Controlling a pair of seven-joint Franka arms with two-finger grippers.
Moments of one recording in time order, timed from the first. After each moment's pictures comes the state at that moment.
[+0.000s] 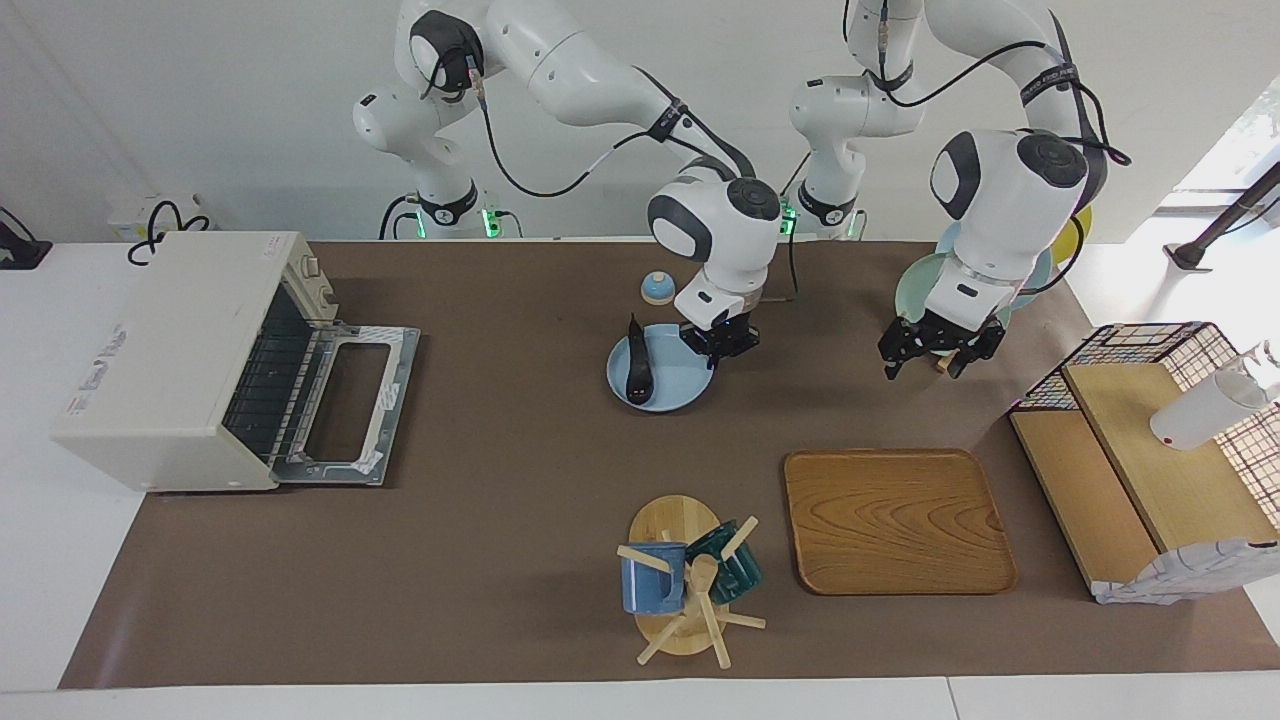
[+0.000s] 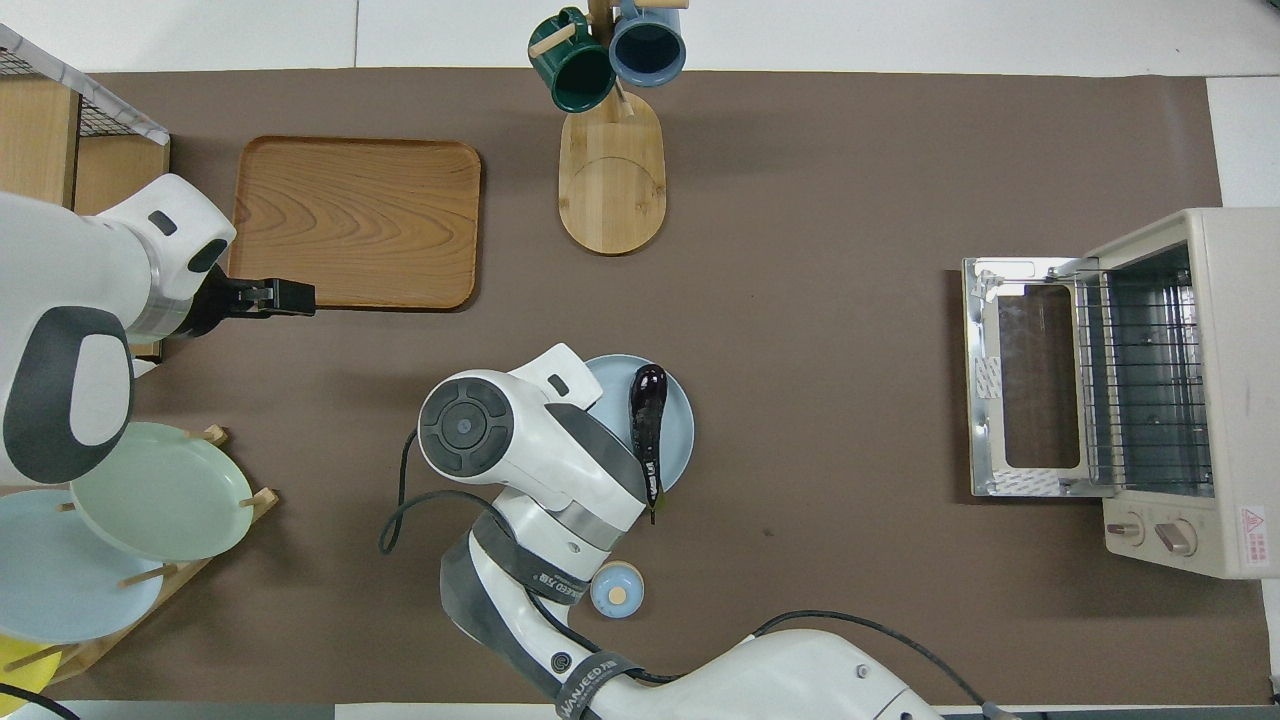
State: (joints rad) left arm -0.08 0.01 -0.06 -2.02 -0.05 2.14 -0.07; right arm 0.78 0.57 0.06 -1.55 -0.06 2.15 0.99
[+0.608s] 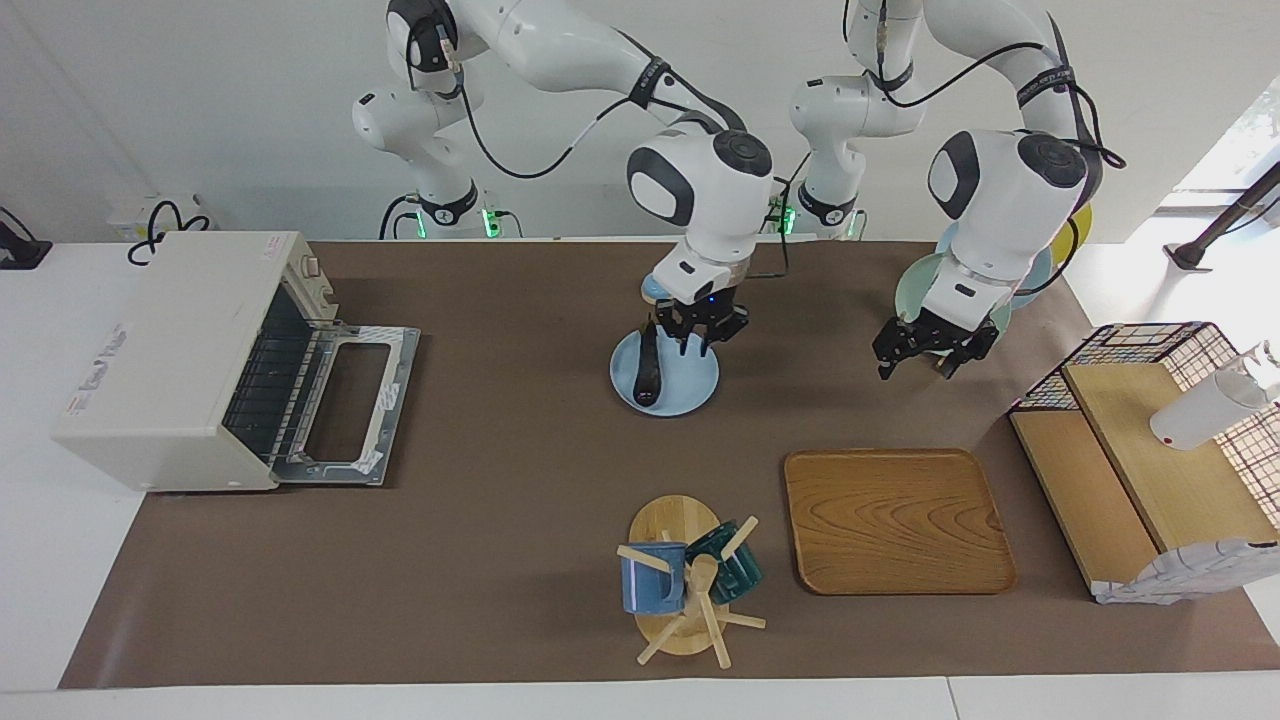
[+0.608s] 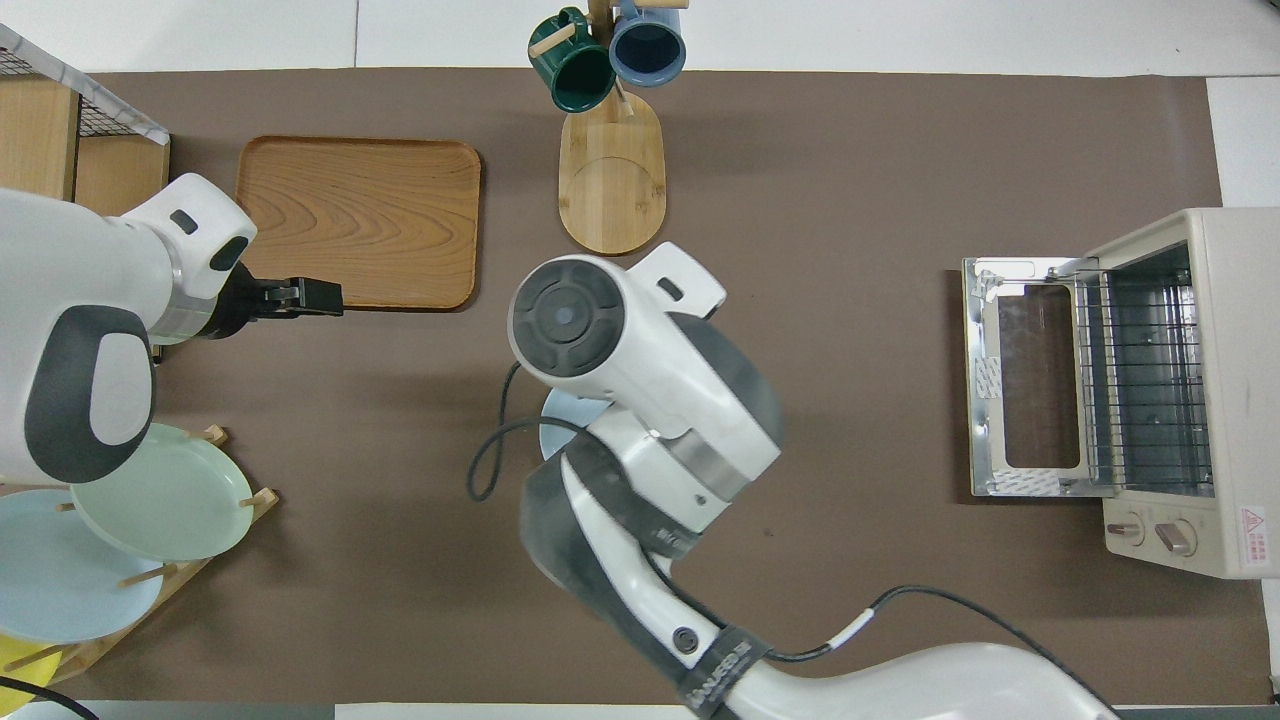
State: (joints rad) left arm -0.12 0.01 -0.07 -2.02 -0.12 2.14 -0.10; right arm 0.60 0.37 0.04 -1.56 -0.18 1.83 0.70
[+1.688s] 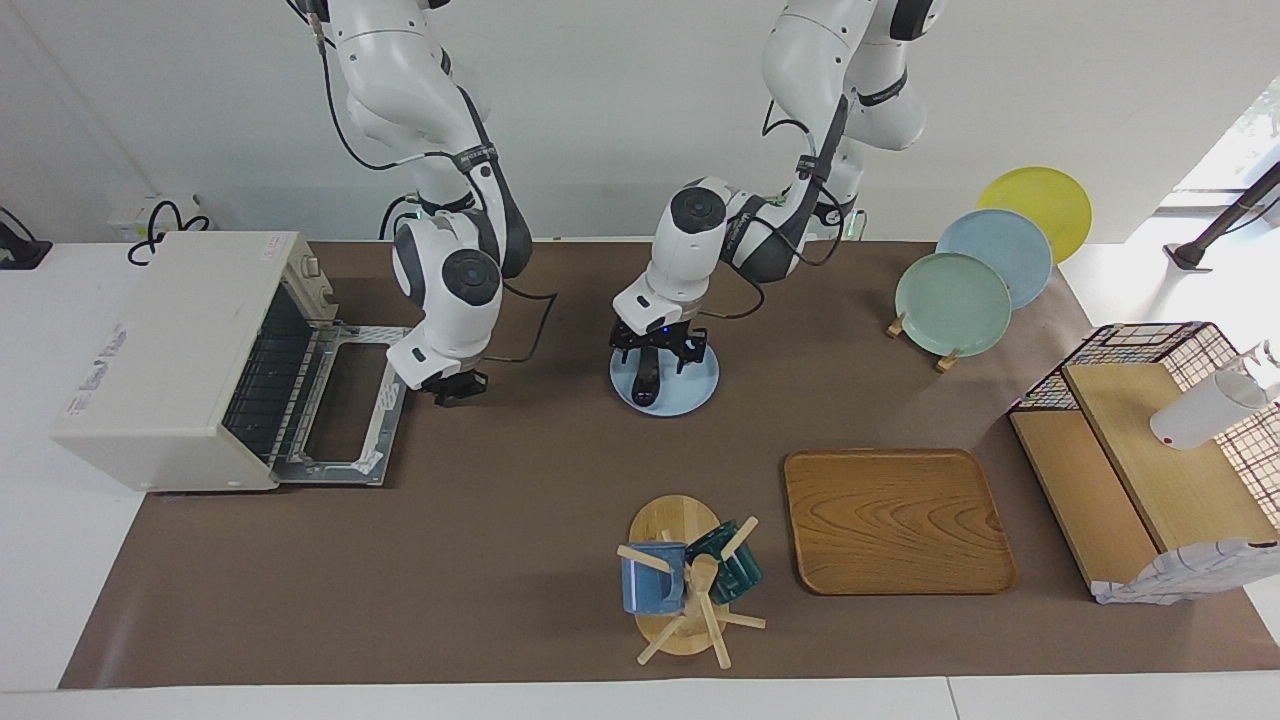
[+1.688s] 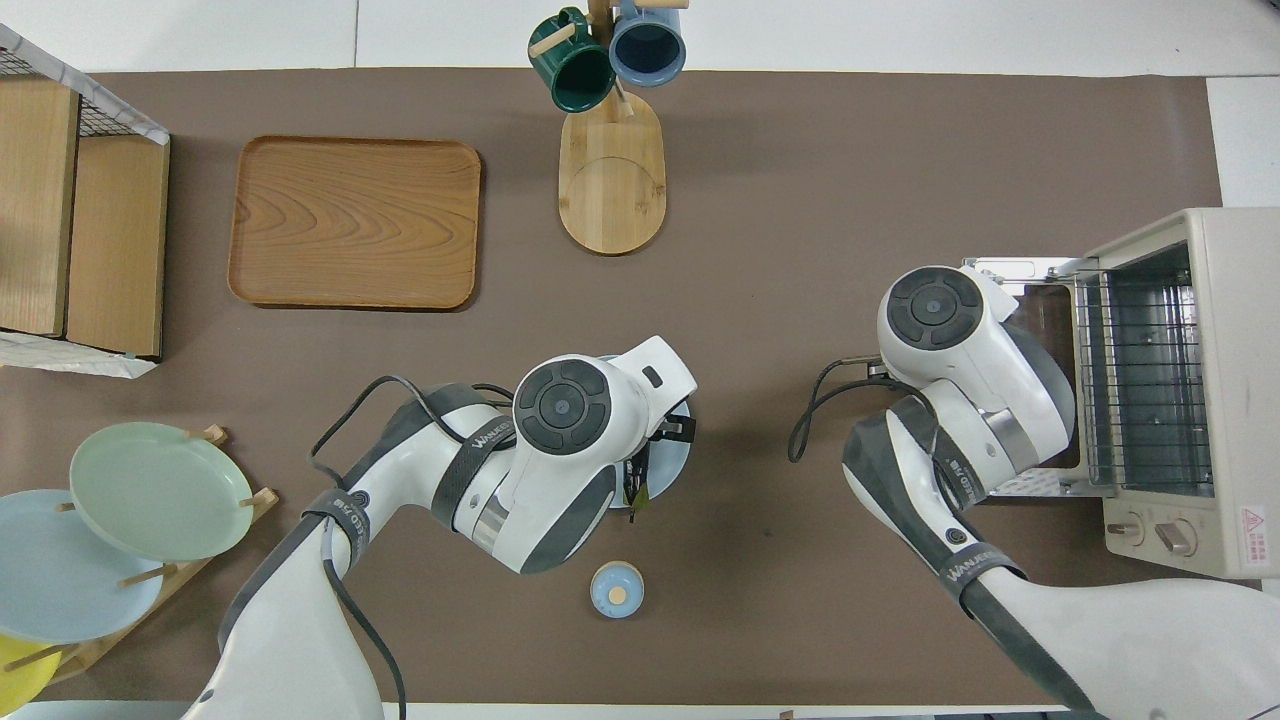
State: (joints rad) left arm -0.69 0.30 -0.08 -2.01 -0.13 2.40 -0.44; right arm 0.18 0.22 0.04 -2.13 -0.42 2.15 0.51
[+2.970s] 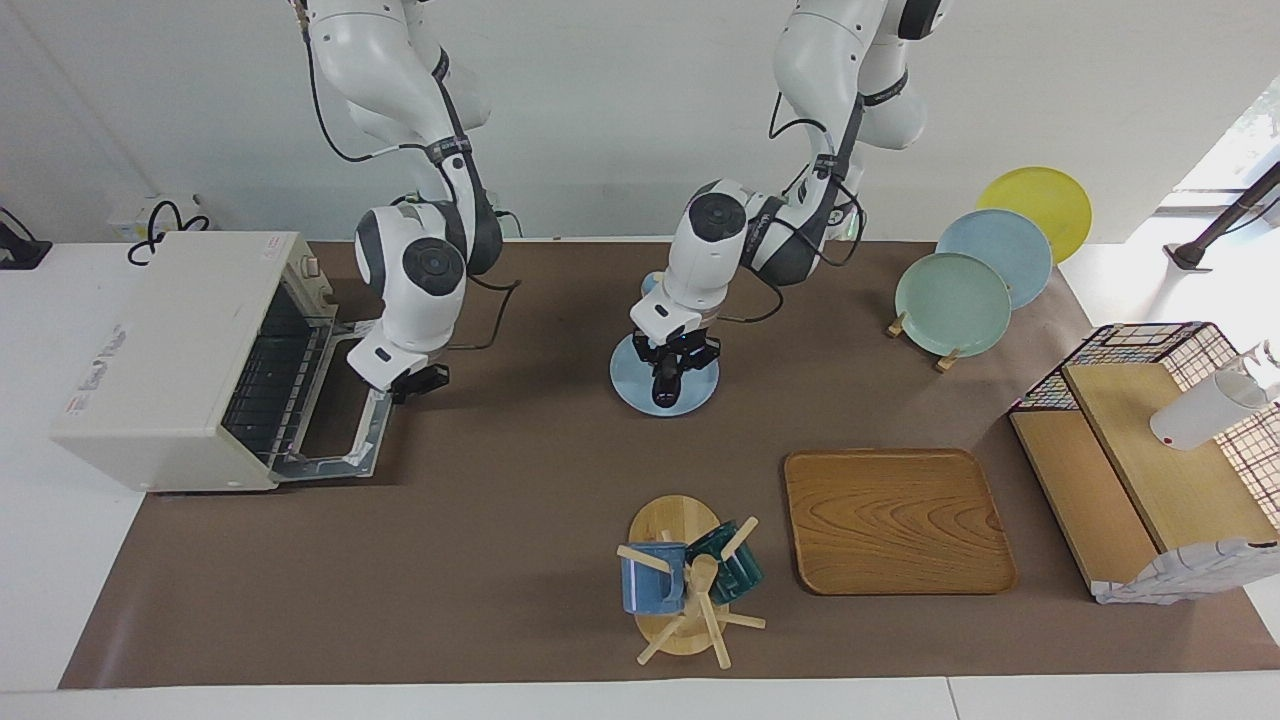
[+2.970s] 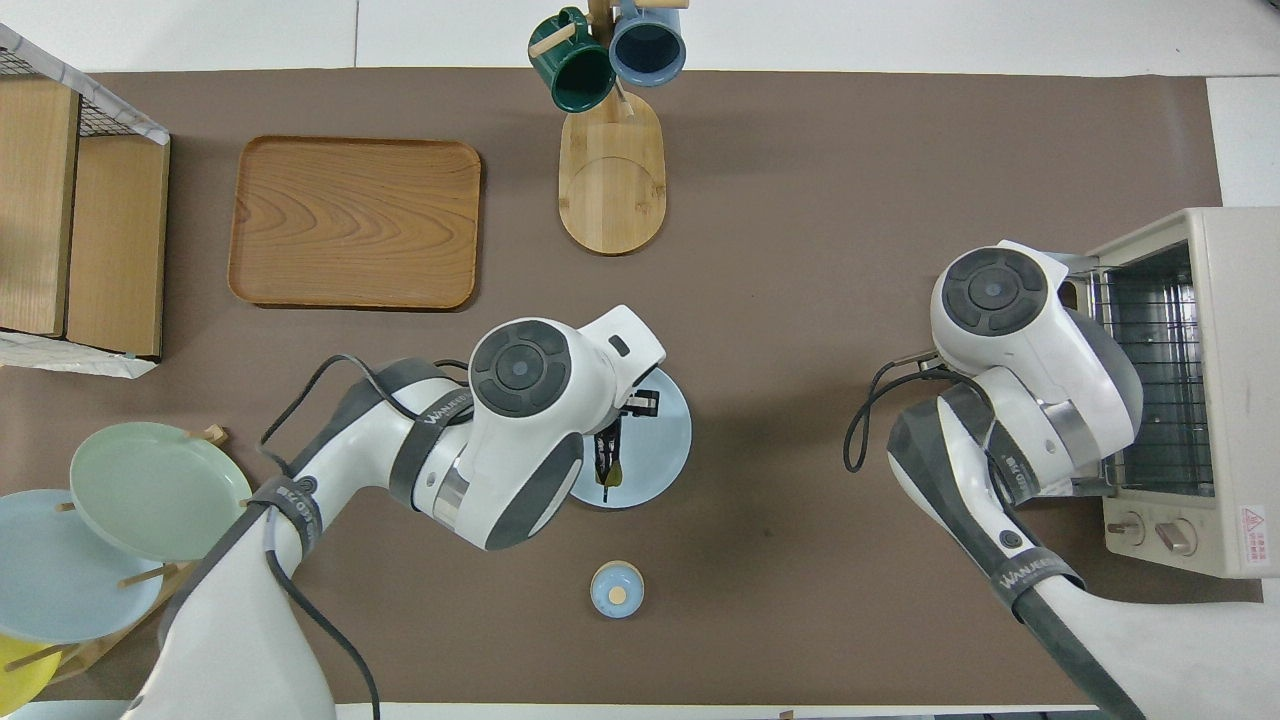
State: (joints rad) left arm -0.63 0.24 -0.06 -1.97 -0.13 2.29 -0.44; right arm 0.11 0.14 0.06 -2.10 -0.47 2.05 0.26
